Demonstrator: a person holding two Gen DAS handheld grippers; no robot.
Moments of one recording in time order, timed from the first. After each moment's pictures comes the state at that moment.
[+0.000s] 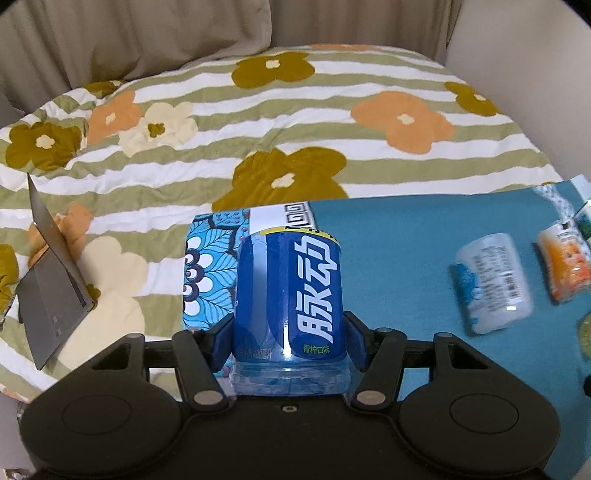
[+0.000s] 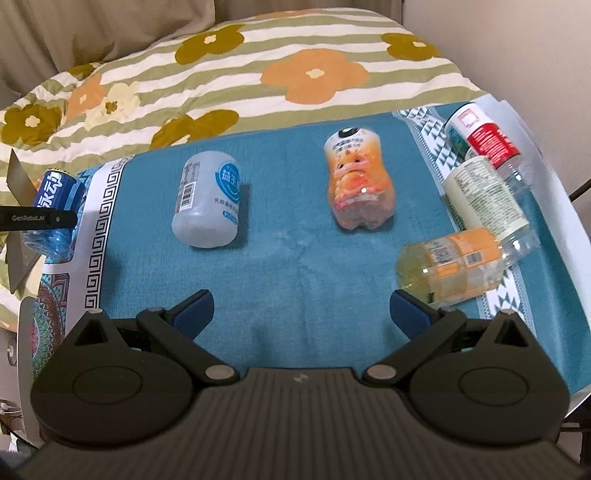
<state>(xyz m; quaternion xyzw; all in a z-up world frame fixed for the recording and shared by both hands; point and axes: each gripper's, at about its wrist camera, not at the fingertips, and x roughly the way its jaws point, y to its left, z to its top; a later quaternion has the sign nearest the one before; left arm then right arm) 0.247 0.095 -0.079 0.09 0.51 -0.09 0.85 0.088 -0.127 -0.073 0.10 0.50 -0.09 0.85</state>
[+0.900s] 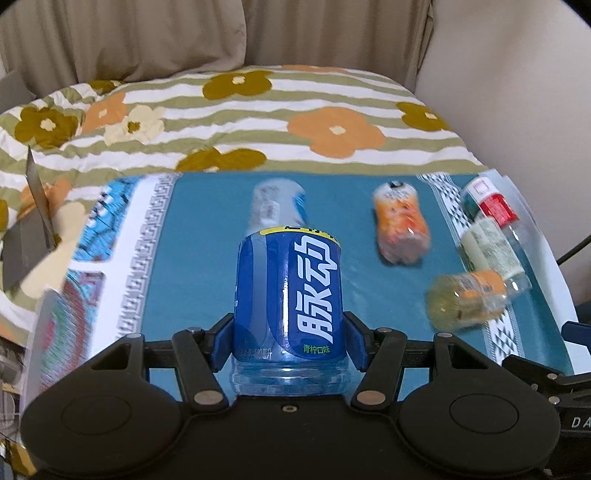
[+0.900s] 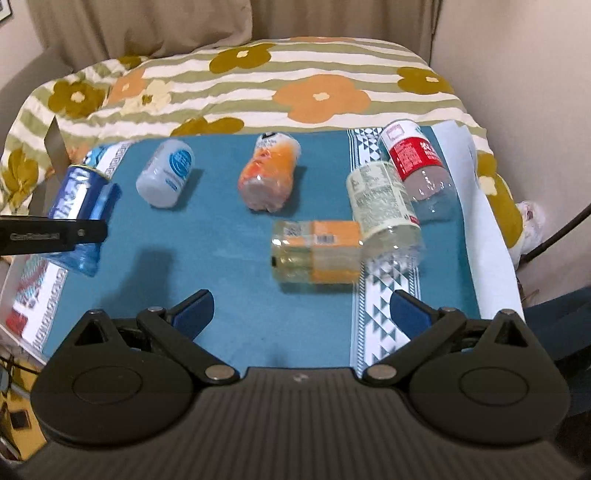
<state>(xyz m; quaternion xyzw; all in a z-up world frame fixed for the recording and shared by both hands) 0.094 -0.067 -0.061 0.03 0.49 -0.07 0.87 -0.004 -0.250 -0.063 0.05 0.47 0.00 0.88</state>
